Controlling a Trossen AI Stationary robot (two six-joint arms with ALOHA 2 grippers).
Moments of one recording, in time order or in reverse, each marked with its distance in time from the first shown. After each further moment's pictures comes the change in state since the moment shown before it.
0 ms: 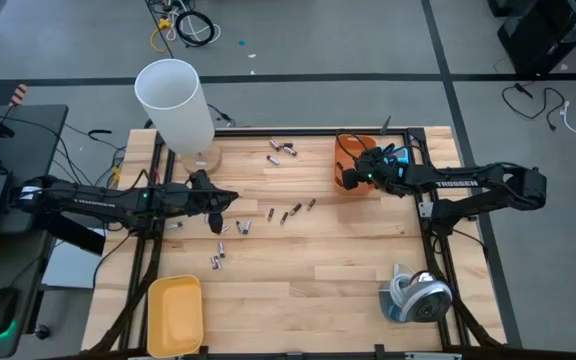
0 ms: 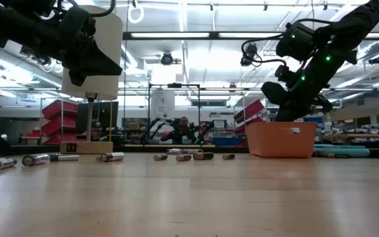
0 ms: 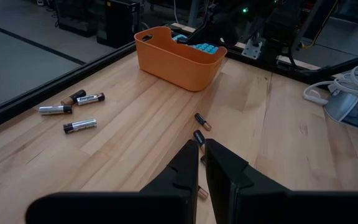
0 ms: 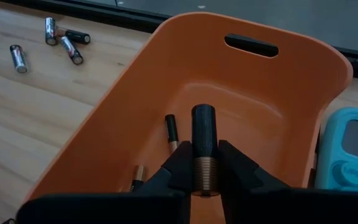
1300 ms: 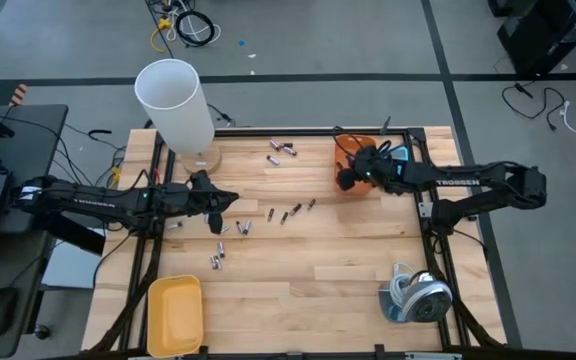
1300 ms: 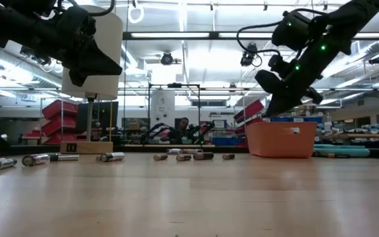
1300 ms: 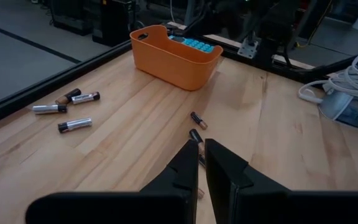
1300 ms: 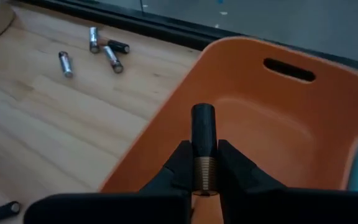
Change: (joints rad) left arm 0.000 0.000 0.000 0.001 0.019 -0.005; right arm 0.040 0.000 0.069 -0.014 -0.038 -0.044
